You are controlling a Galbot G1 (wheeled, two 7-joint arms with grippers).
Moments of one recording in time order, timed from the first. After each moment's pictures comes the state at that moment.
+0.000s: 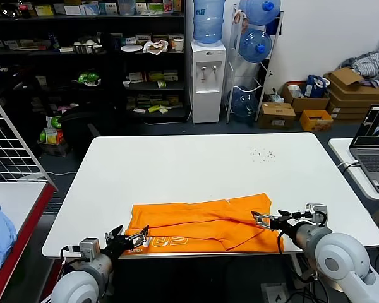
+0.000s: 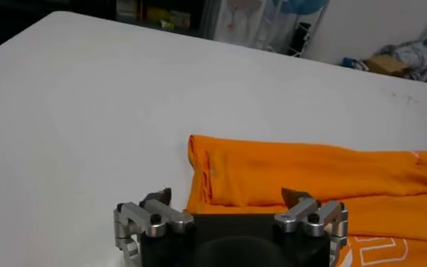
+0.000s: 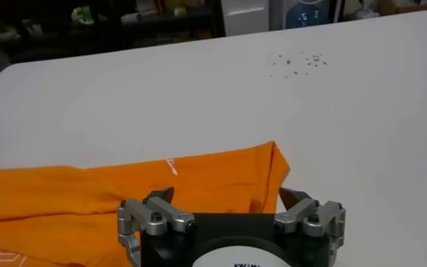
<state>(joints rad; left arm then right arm) 1.33 -0.77 -0.08 -1.98 -1.00 0.23 -0.40 -1.38 0.80 0.50 2.13 1.15 -0.73 0.40</state>
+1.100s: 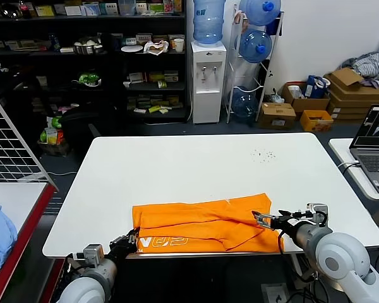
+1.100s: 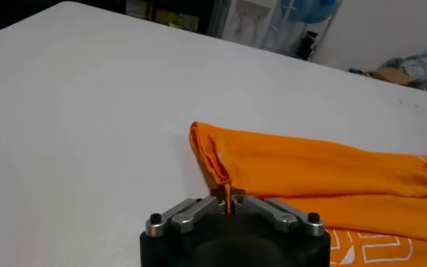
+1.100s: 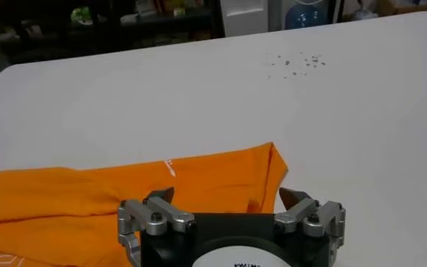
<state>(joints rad) 1.35 -0.83 -0.07 -1.94 -0.96 0.20 -0.39 -1.38 0.81 0.50 2.12 1.15 -0.73 0.40</state>
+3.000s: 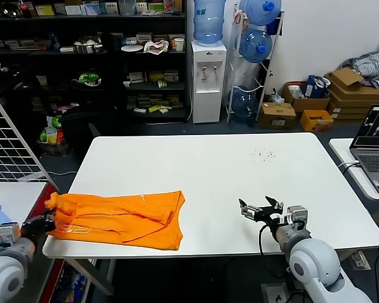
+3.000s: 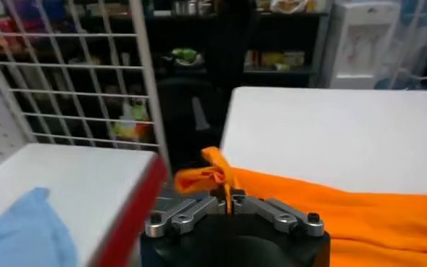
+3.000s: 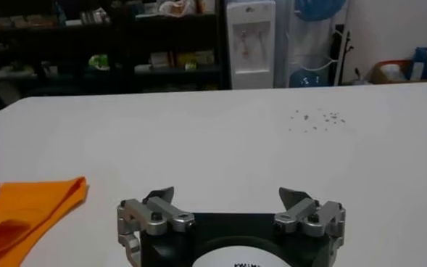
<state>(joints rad) 1.60 -0.59 -0.60 -1.95 -1.09 0.21 -0.40 -1.35 1.07 0.44 2.06 0.67 -0.61 0.23</state>
